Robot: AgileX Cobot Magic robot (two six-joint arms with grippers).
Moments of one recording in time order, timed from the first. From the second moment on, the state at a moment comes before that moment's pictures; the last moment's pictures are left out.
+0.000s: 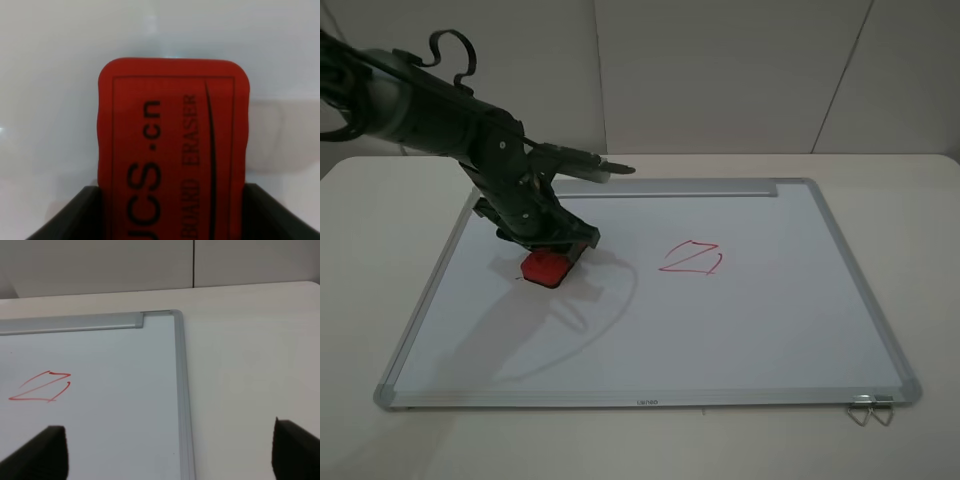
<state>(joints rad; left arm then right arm) -0.54 2.05 -1.14 0.05 0.44 -0.18 -0.01 0.00 -0.52 -0.02 1.06 0.07</state>
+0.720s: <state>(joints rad) -0.58 2.08 -1.12 0.01 0.34 -0.18 -0.01 0.00 -0.52 -0.02 1.06 0.07</state>
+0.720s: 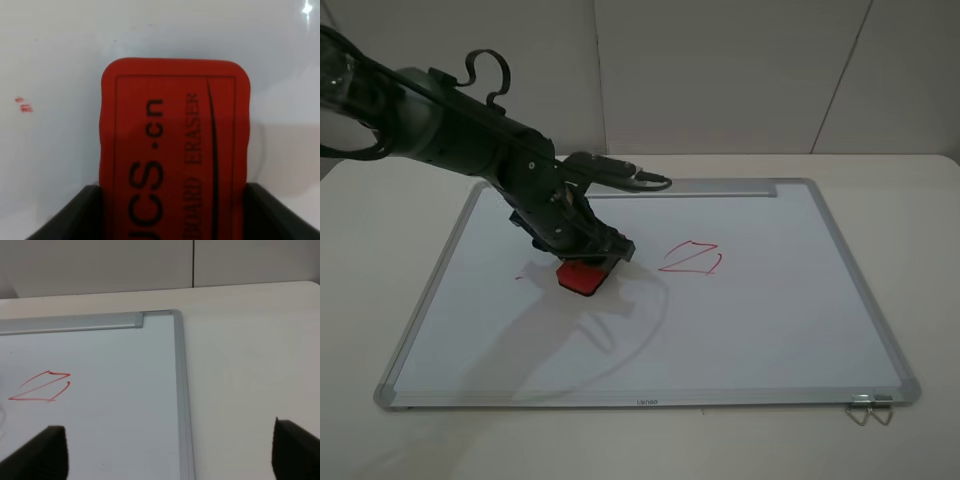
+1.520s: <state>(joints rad) -0.30 2.06 -1.03 0.02 0.25 -0.05 -0.01 0.00 -0.52 -0.02 1.06 0.07</state>
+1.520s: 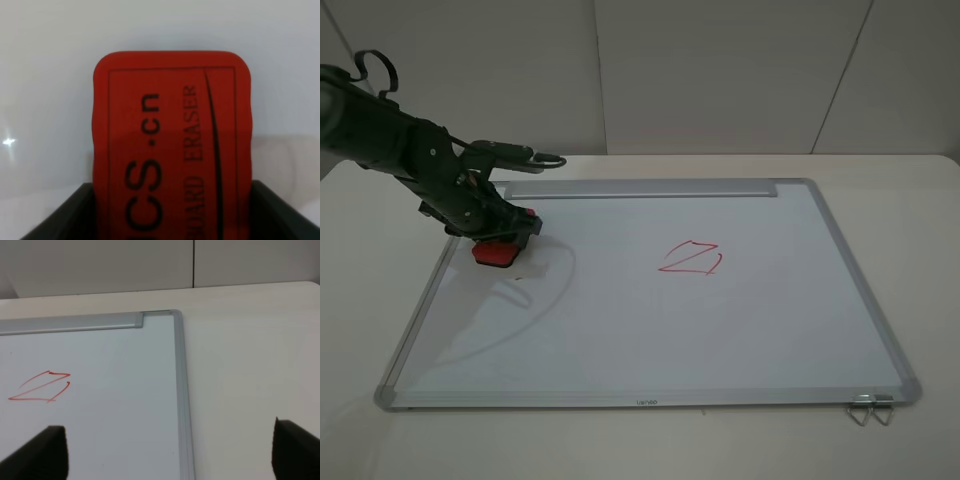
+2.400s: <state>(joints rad) -0.59 2.04 -0.97 -0.01 0.24 -0.04 -0.01 0.00 -0.52 -0.02 1.06 0.07</state>
